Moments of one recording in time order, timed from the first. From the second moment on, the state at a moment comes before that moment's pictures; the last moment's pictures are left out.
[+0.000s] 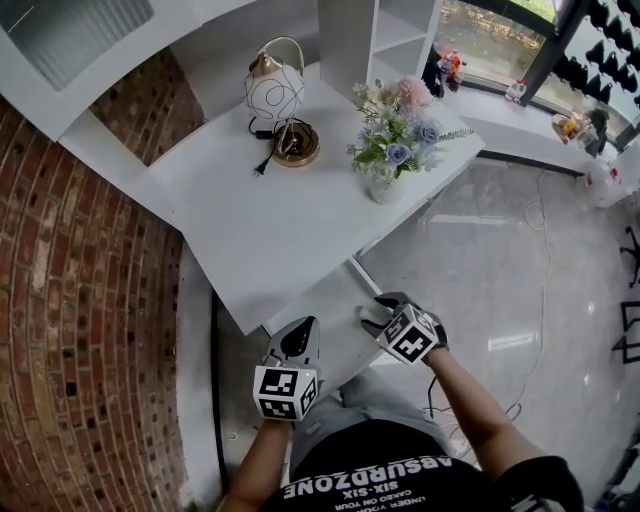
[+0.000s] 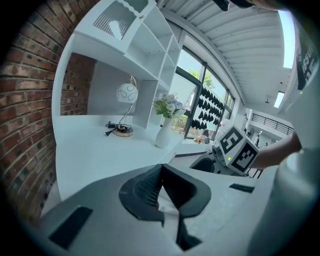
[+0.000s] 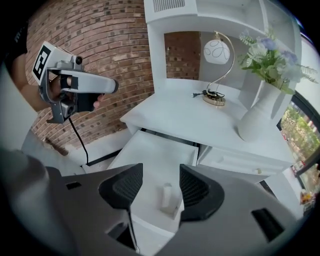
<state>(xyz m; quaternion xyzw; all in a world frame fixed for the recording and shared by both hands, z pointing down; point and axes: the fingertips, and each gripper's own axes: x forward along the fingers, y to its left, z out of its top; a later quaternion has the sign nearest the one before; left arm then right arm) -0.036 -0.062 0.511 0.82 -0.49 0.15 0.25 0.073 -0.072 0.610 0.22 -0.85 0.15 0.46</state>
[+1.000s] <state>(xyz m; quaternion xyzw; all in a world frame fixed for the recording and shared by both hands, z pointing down) -0.048 -0.072 0.563 0.80 -0.50 0.17 0.29 0.066 -0.080 0.748 0.12 -0.79 0.25 0.55</state>
